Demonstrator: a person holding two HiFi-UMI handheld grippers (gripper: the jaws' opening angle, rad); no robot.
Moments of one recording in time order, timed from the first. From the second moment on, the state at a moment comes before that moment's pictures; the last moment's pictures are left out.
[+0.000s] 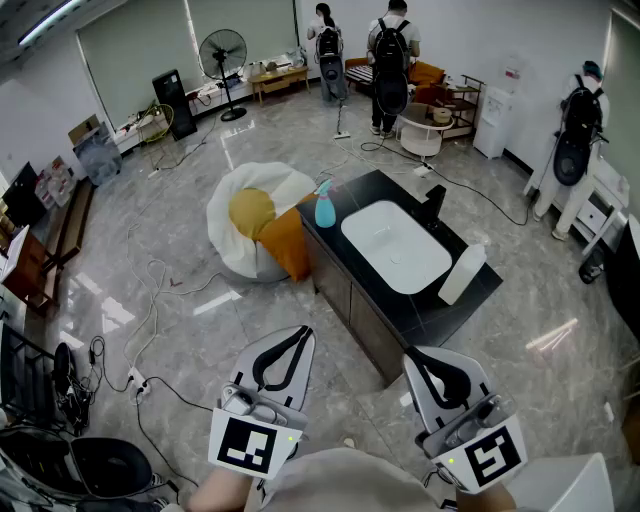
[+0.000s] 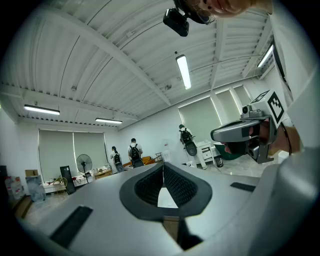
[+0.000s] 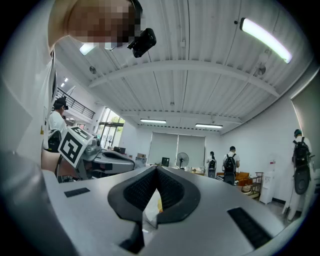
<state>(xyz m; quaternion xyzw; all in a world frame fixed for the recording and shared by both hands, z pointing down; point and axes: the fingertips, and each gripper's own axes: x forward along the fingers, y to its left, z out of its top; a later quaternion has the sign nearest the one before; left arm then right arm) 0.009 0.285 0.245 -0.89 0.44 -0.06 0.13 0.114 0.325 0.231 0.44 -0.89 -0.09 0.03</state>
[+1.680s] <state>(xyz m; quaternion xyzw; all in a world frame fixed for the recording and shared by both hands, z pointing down) 0.012 0.265 0.270 -0.87 0.47 -0.06 0.10 0.133 0.285 0.237 0.43 -0.90 -0.06 -0.04</state>
